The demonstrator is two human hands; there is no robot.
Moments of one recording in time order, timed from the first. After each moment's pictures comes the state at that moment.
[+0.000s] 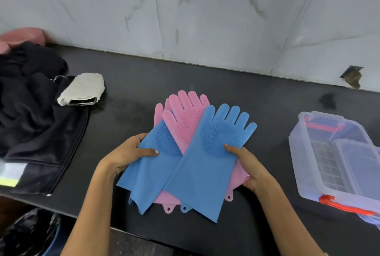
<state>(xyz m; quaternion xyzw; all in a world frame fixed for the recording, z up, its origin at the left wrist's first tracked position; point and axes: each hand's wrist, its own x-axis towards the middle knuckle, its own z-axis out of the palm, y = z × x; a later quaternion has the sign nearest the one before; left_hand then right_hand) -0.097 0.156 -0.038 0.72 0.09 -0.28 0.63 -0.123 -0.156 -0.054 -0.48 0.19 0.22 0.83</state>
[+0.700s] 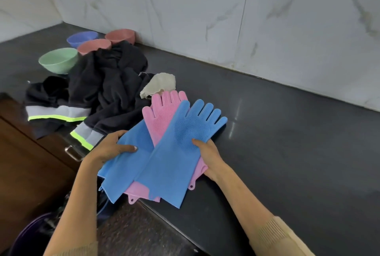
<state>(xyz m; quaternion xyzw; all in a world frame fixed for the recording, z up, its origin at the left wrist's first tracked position) -0.151 0.337 -0.021 0.79 0.28 -0.09 0.54 -0.079 0.075 -0.049 -0.56 0.08 0.32 0.77</state>
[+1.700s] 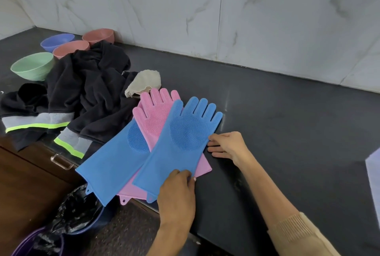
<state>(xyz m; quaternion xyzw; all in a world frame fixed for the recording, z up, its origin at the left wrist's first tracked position) -0.214 0.115 -0.033 0.94 0.22 0.03 0.27 -0.069 0.007 -0.035 -0.70 0.15 0.24 0.66</state>
